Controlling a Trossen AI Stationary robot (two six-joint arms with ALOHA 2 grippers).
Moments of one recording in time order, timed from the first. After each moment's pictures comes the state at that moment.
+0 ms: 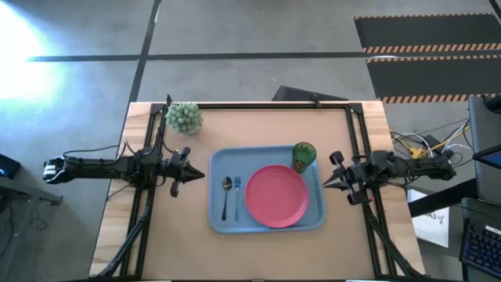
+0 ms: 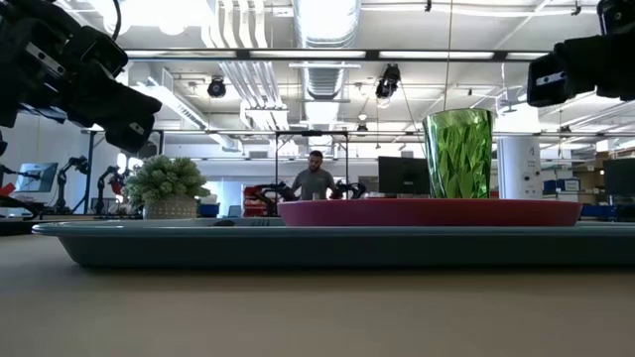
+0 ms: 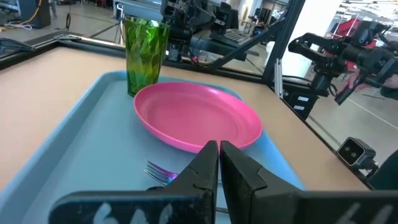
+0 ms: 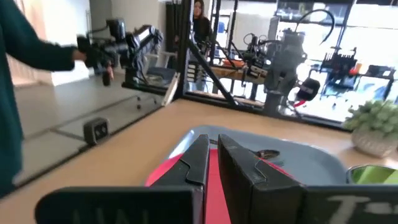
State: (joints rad) left arm 0.09 0.38 0.03 0.20 0.23 -0.19; right arm 0.07 0.03 0.03 0.01 -0.31 -0.10
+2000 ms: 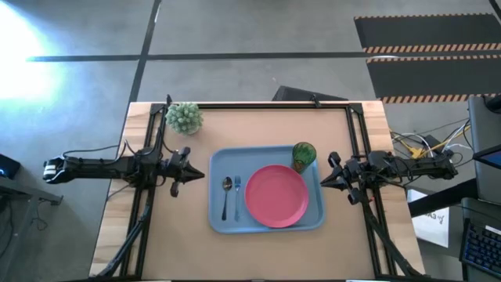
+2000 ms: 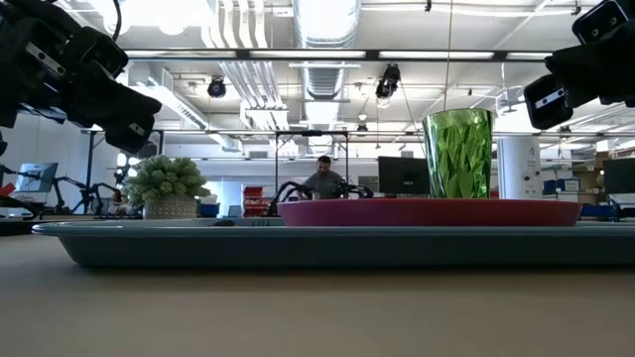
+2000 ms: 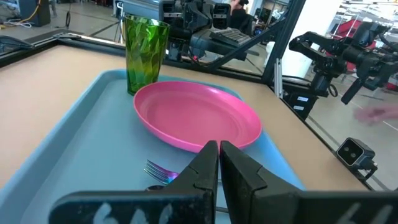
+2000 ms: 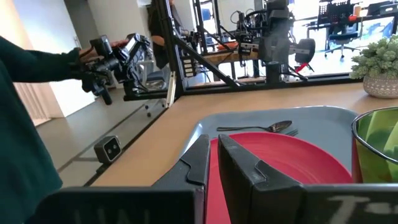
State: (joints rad) left arm 0.09 0.38 0.03 0.20 0.23 -0.20; right arm 0.07 0.07 0.03 0.01 -0.26 0.17
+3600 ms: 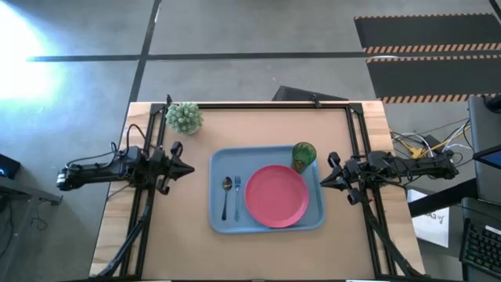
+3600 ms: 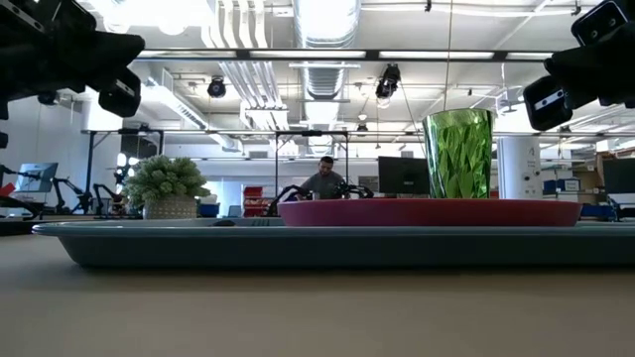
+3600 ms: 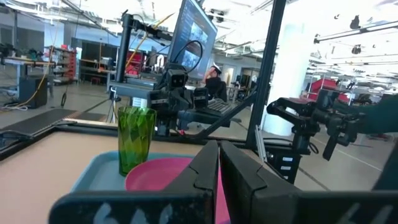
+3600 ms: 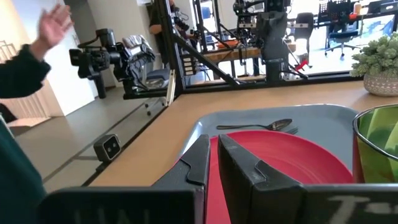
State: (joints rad) left arm 0.09 0.05 0.00 0.21 0.23 -0.20; right arm 0.07 0.08 0.03 0.02 -0.26 0.17
